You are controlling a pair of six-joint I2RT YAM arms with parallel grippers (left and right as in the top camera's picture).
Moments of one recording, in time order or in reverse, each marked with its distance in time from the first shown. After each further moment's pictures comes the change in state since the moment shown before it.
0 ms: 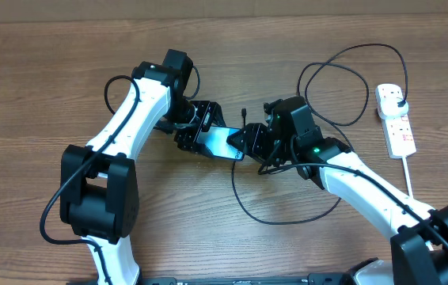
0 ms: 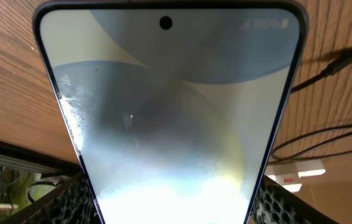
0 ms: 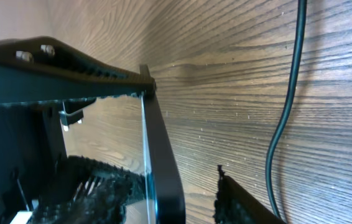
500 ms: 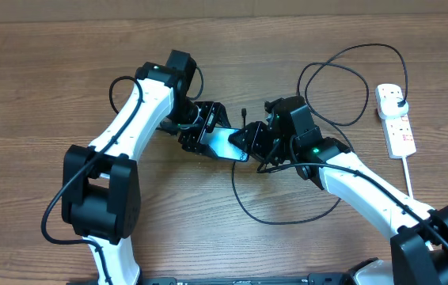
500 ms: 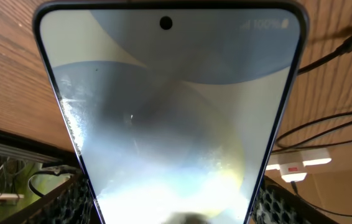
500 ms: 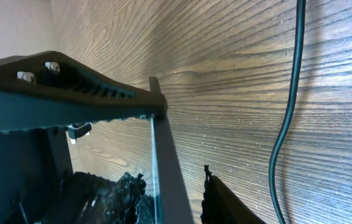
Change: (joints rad) left arm -0.023 0.000 0.000 0.001 0.043 -0.007; right arm 0.003 0.000 0.000 0.019 0.022 0.031
